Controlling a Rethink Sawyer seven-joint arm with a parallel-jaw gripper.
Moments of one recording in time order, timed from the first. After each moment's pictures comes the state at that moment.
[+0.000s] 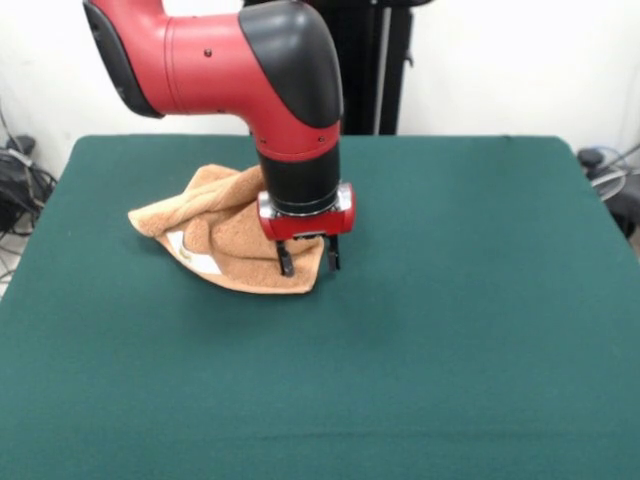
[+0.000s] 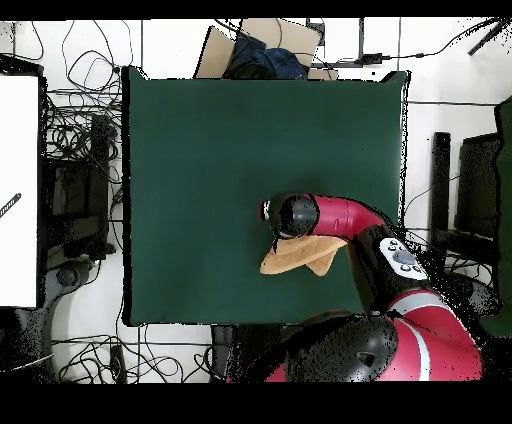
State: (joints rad) arm -0.57 -0.41 0.29 1.63 -0.39 0.48 1.57
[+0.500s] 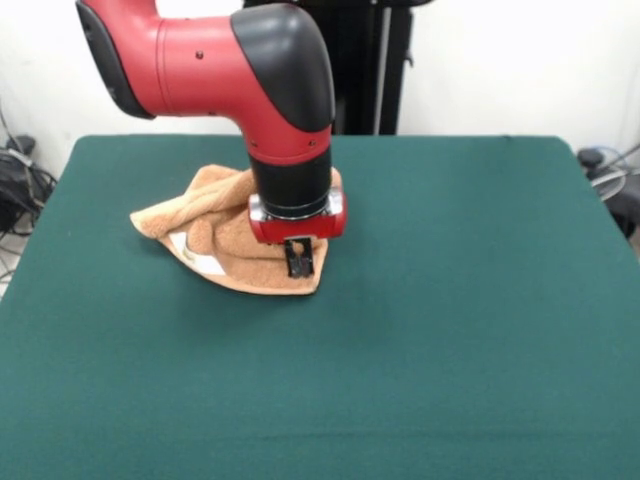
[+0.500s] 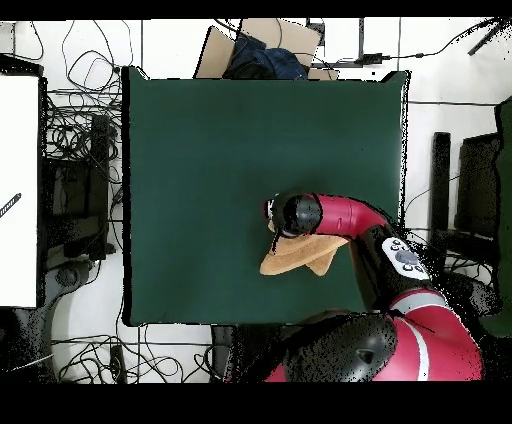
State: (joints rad) arm -0.56 -0.40 0.27 1.61 -0.39 0.48 1.57
